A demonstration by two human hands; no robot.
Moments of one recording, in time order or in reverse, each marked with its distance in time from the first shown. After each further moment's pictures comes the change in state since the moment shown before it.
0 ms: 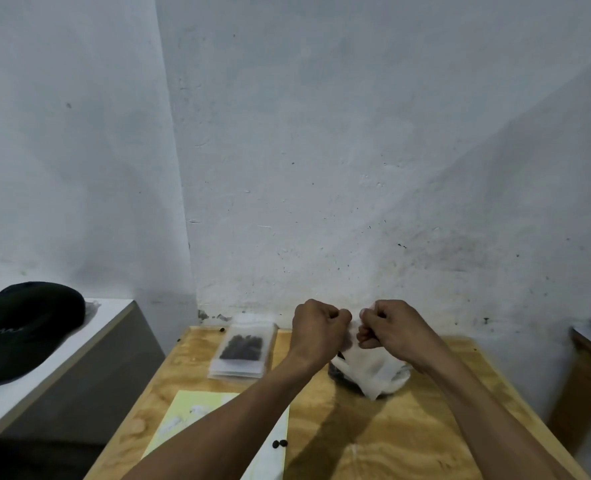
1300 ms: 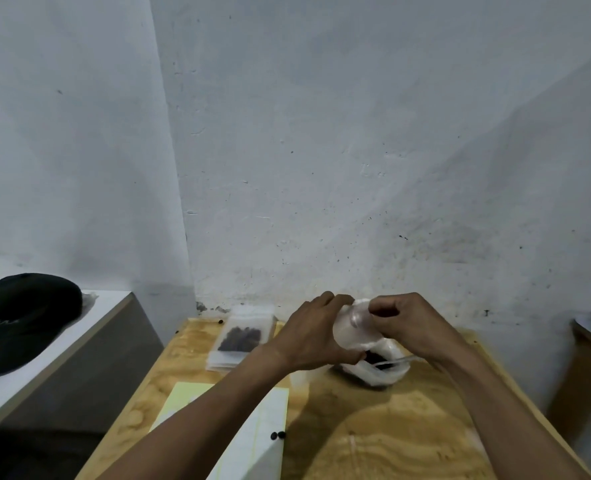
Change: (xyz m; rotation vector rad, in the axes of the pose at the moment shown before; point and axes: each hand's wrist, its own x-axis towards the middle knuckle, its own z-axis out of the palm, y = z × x) left_hand -0.001 -0.010 -0.018 0.551 -0.373 0.429; right_hand -0.011 0.000 -0.018 -0.012 -0.147 -0.127
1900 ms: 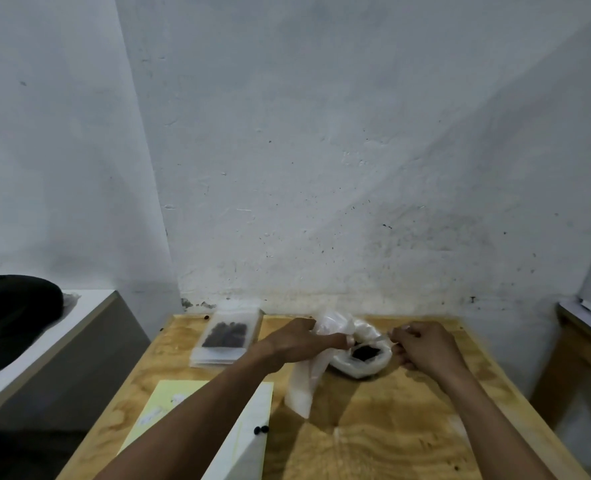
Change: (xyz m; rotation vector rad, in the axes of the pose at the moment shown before) left_hand 0.006 -0.009 0.031 -0.513 -0.284 -0.568; right_hand -0.003 0.103 -0.004 -0.014 0.403 0.381
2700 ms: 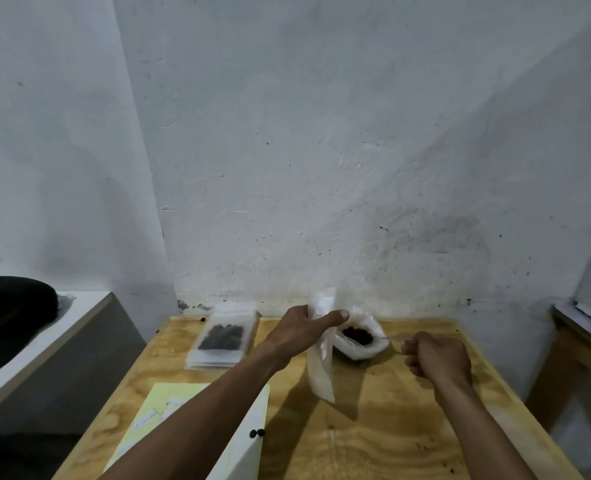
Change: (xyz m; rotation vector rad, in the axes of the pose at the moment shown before) left_hand 0.008 0.011 0.004 -0.251 0.122 0.106; right_hand -0.003 0.014 0.001 0.265 0.233 0.243
